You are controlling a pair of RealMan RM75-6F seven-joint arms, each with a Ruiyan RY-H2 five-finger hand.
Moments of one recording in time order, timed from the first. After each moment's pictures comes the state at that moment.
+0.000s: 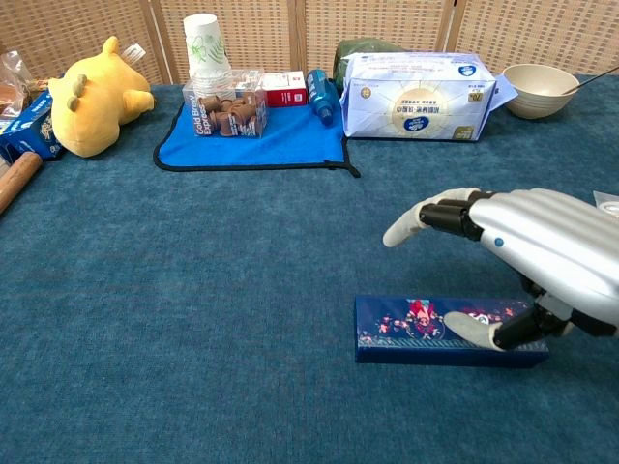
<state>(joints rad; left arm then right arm) 0.15 -1.11 -0.04 -1.38 1.63 1.89 -0.49 0.31 -1.59 -0.03 -1.78 -1.60 1.22 -0.51</state>
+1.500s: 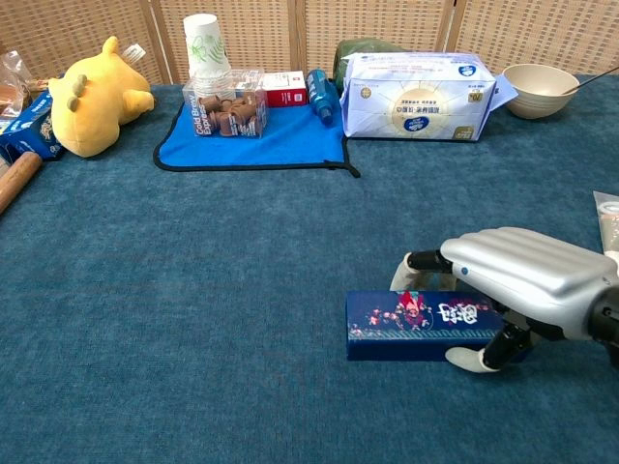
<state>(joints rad) 0.16 -1.12 -0.04 -1.36 1.62 1.89 -0.51 0.41 -1.58 0.03 -1.83 -1.26 1.05 -0.65</state>
